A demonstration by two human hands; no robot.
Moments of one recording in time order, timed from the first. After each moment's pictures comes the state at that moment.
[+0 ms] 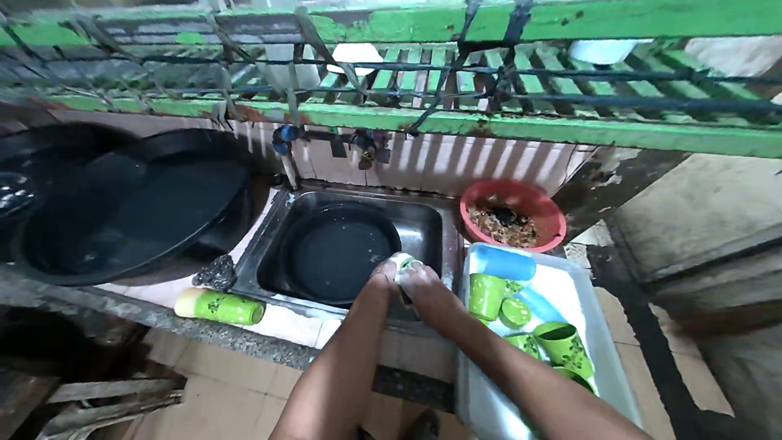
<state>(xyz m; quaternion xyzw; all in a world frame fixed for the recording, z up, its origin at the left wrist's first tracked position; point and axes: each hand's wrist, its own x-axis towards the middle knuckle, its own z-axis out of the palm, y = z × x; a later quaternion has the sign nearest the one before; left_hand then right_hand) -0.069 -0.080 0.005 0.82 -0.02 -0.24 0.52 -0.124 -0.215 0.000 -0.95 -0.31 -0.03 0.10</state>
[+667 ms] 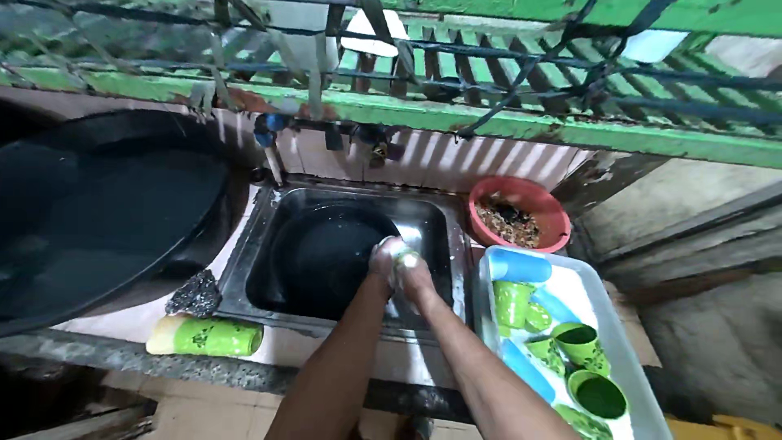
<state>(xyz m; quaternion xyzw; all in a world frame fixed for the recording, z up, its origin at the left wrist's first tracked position) -0.007 -0.035 -0.038 0.63 0.05 -0.17 0.76 -0.068 -0.118 0.004 -0.86 0.12 0.08 0.49</state>
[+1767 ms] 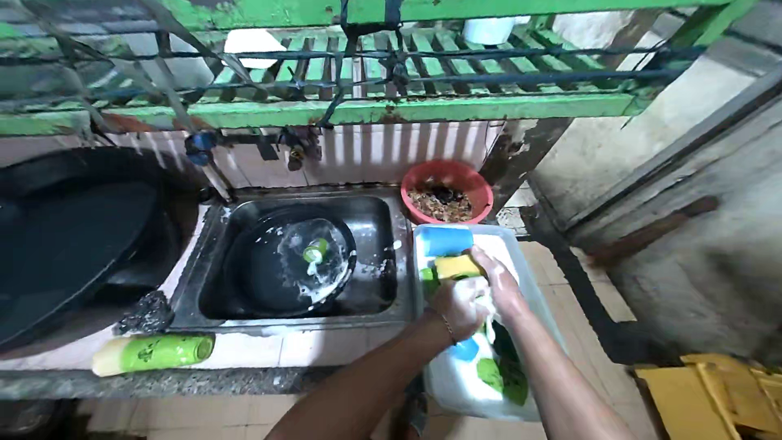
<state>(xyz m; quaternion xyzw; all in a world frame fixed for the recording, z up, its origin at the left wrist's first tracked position) -0.179 -0.214 0.065 0.77 -0.35 -0.17 0.50 -0.195 -0.358 0.042 -0.78 0.21 -0.06 0.58</state>
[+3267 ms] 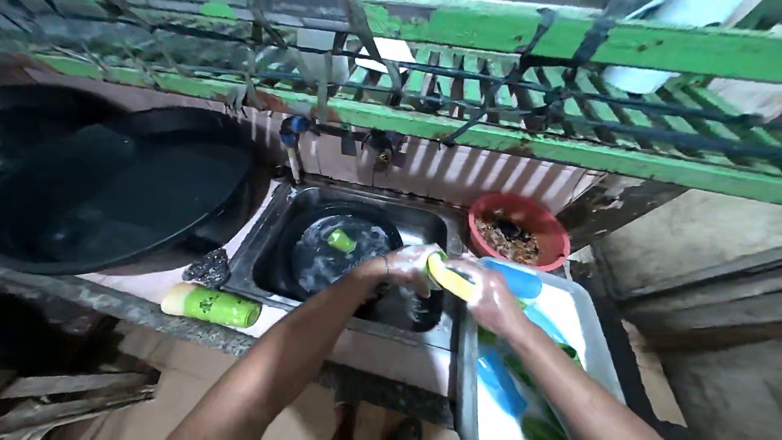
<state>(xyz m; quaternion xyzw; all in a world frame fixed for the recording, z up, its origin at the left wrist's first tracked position) -0.025 -0.056 0.067 0.79 -0.38 -0.25 0.41 -0.121 -0.254 0.083 -0.92 -0.20 -0.08 0.32</state>
